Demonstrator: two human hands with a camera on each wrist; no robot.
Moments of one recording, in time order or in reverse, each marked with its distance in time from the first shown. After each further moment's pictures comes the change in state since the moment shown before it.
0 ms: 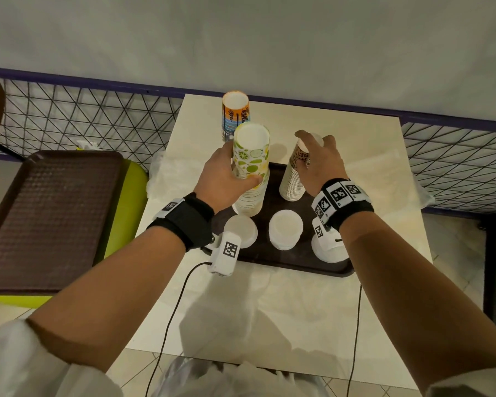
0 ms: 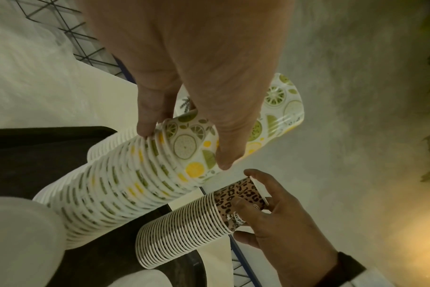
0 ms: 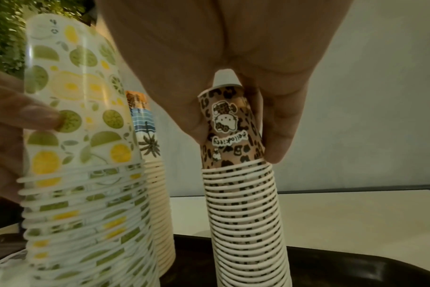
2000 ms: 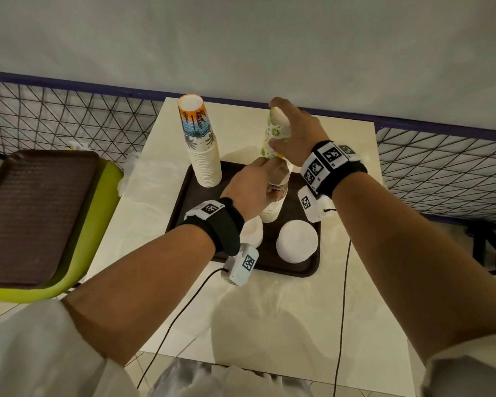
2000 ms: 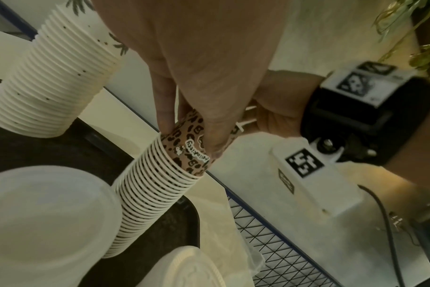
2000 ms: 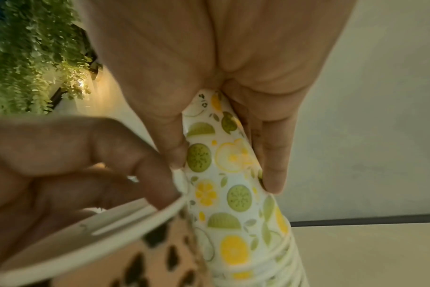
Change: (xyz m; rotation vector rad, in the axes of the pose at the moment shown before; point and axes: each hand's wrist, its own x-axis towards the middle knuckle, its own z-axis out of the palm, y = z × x) left_hand 0.005 0.088 0.113 0.359 -0.160 0.243; right_hand 0.041 0.032 -0.077 0.118 -0.104 -0.175
